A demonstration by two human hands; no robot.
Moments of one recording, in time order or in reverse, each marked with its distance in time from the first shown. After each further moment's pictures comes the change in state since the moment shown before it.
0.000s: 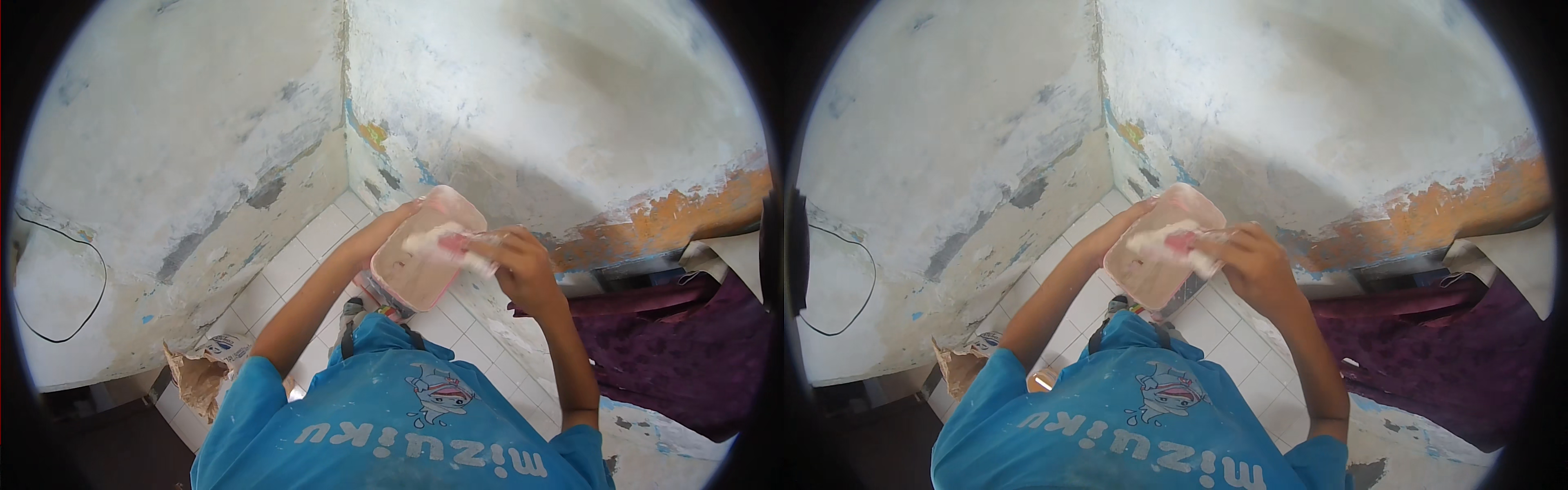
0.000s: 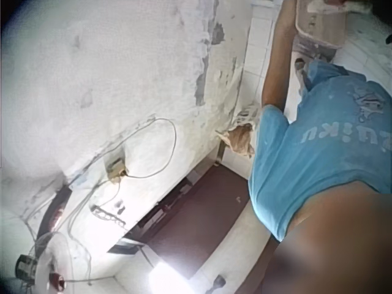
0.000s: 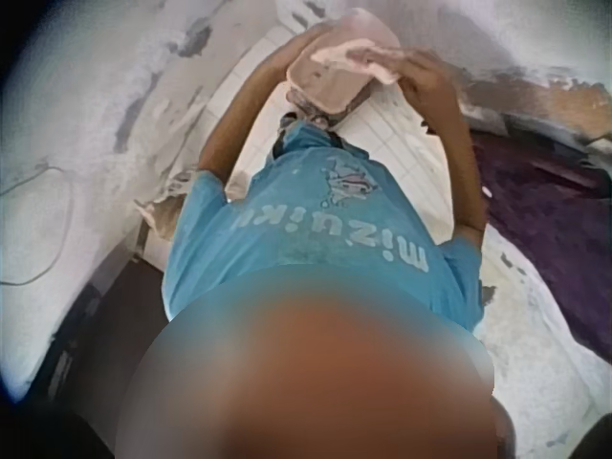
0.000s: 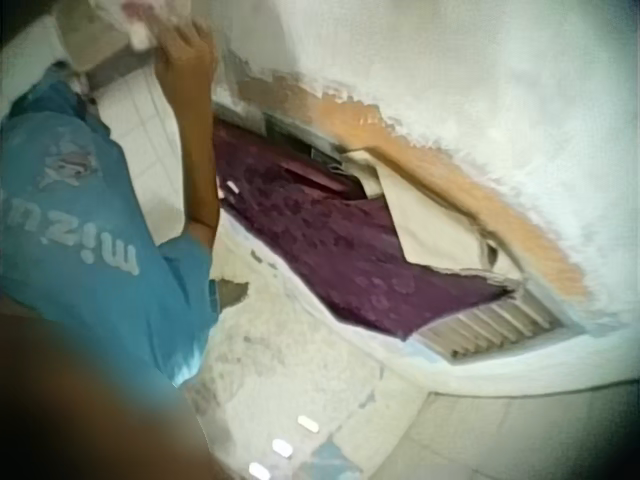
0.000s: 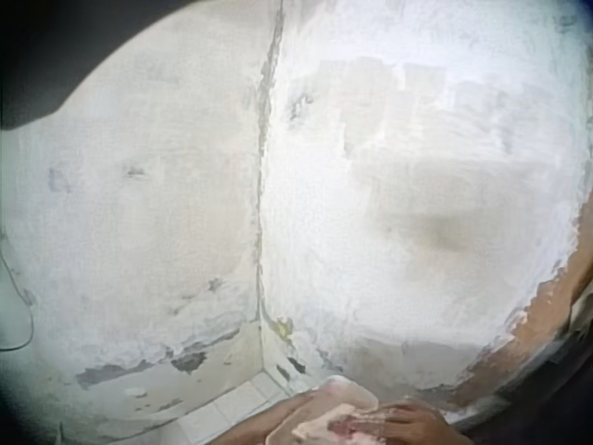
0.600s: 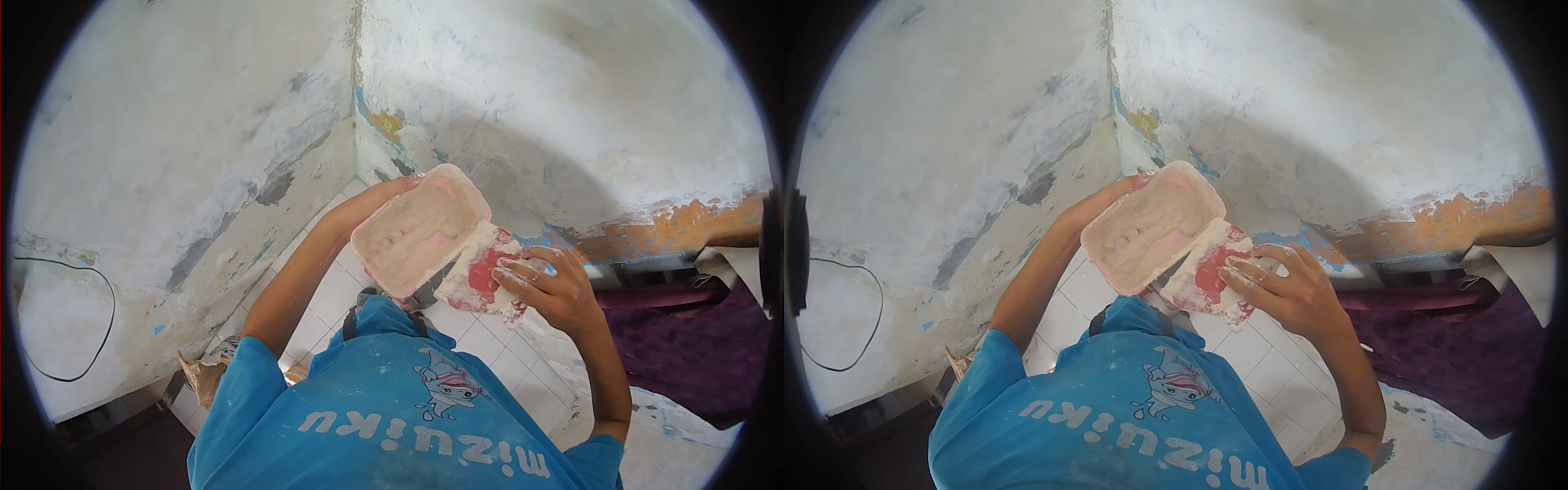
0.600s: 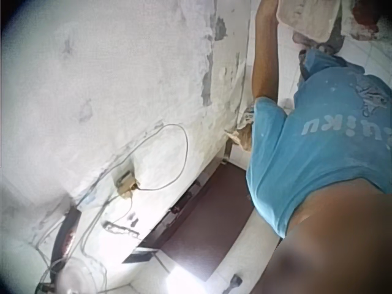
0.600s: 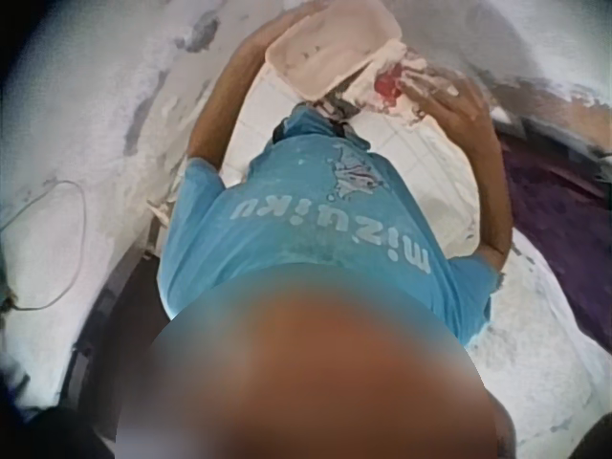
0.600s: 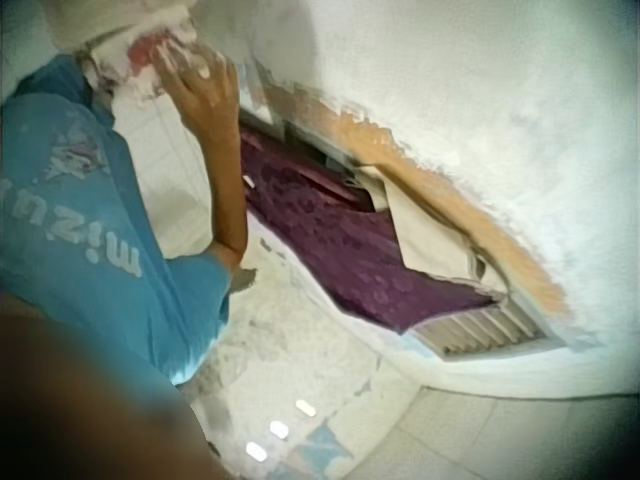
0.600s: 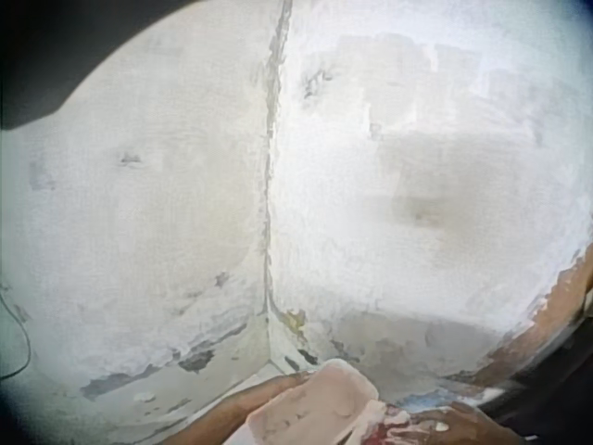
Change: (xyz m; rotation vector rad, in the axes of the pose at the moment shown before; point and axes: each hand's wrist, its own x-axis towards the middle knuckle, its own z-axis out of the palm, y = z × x) left_hand -0.029 0.072 -0.063 0.199 0.047 -0.089; right_hand 0.020 -0.044 -0.012 -0.356 -0.214 -0.232
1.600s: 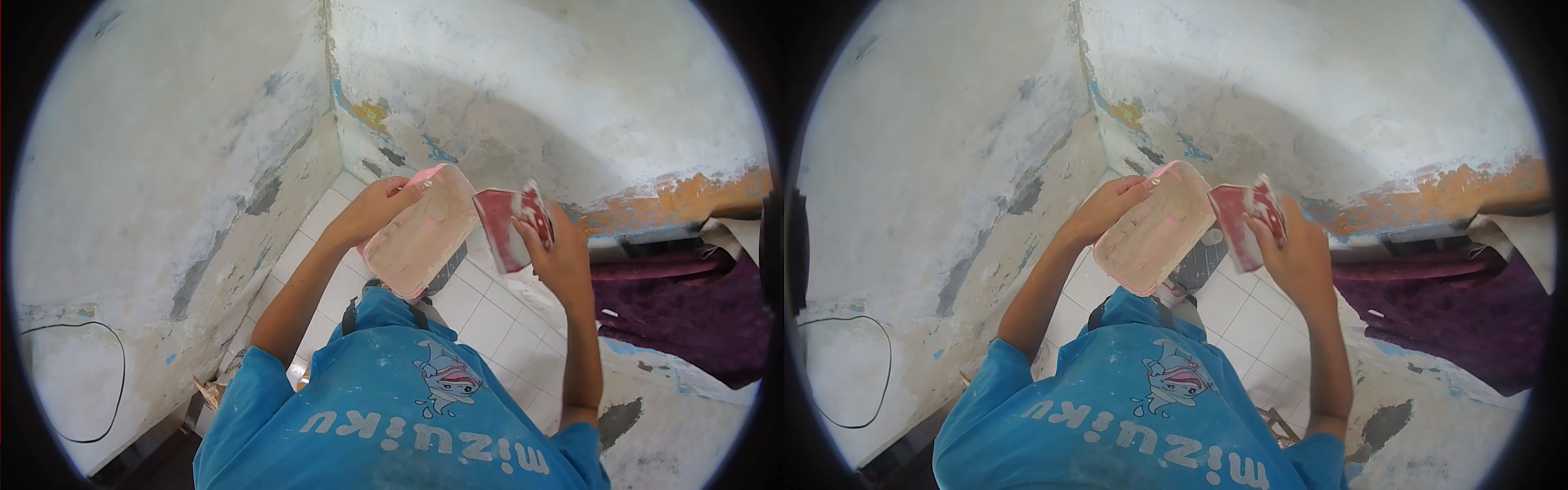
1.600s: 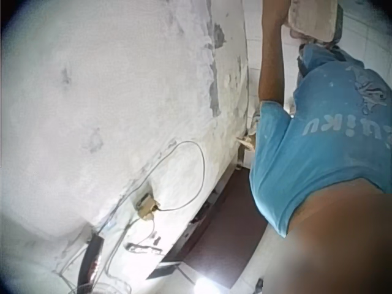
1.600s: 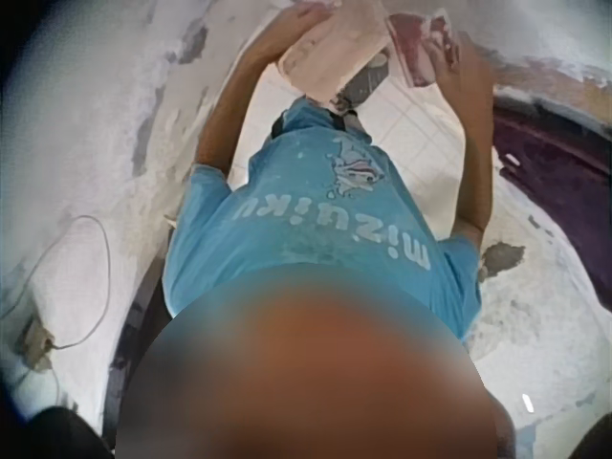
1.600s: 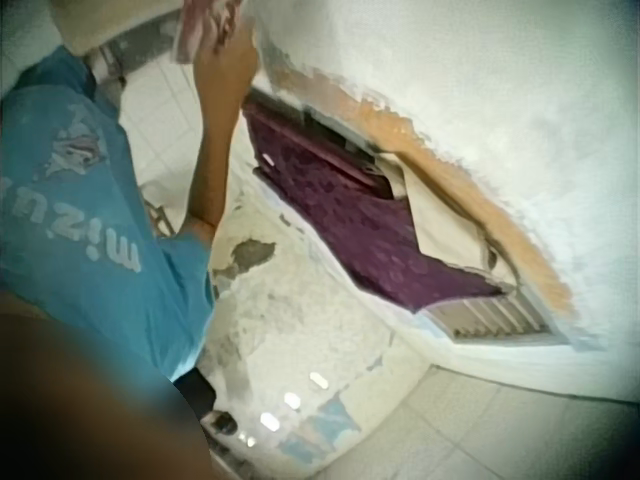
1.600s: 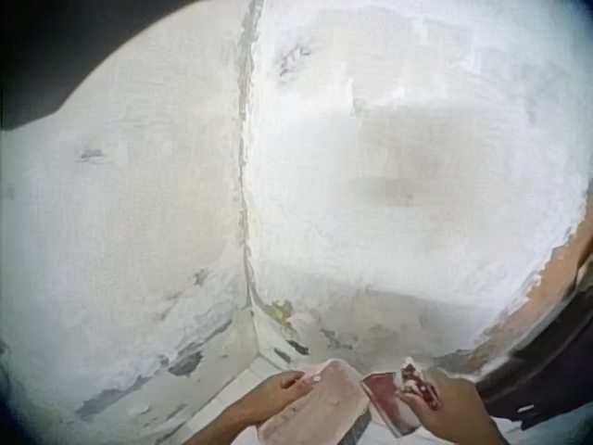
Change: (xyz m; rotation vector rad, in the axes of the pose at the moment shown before) left_hand 0.034 -0.024 -0.030 0.435 0.053 0.190; right_hand 0.039 -0.007 0.039 0.456 0.301 0.955
